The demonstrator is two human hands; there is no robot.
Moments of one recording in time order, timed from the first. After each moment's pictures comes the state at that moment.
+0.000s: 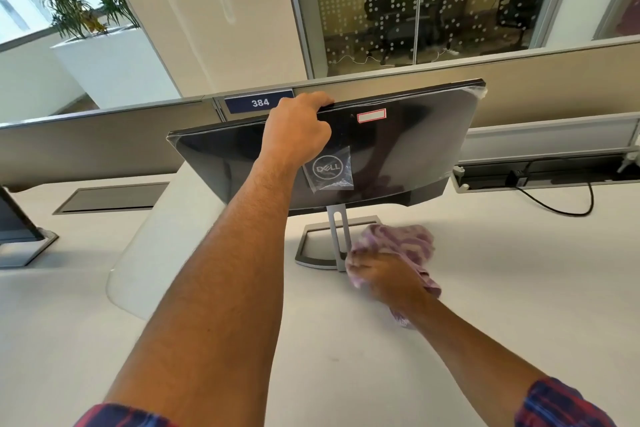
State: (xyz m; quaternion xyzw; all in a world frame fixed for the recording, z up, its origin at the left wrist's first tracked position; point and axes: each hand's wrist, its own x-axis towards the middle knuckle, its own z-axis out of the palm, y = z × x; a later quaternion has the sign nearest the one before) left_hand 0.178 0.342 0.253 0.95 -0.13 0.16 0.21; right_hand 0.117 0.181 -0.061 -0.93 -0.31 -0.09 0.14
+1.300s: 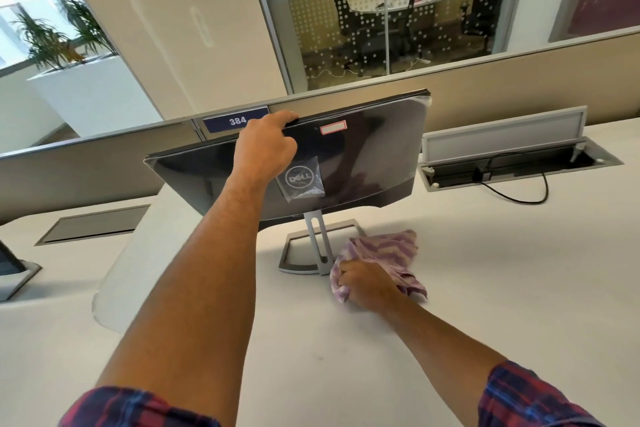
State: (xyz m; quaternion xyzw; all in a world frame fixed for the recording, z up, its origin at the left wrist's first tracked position) left_hand 0.168 0.339 0.248 0.96 -0.12 0.18 0.19; right_hand 0.118 0.179 -0.117 -0.42 -0.30 0.16 0.84
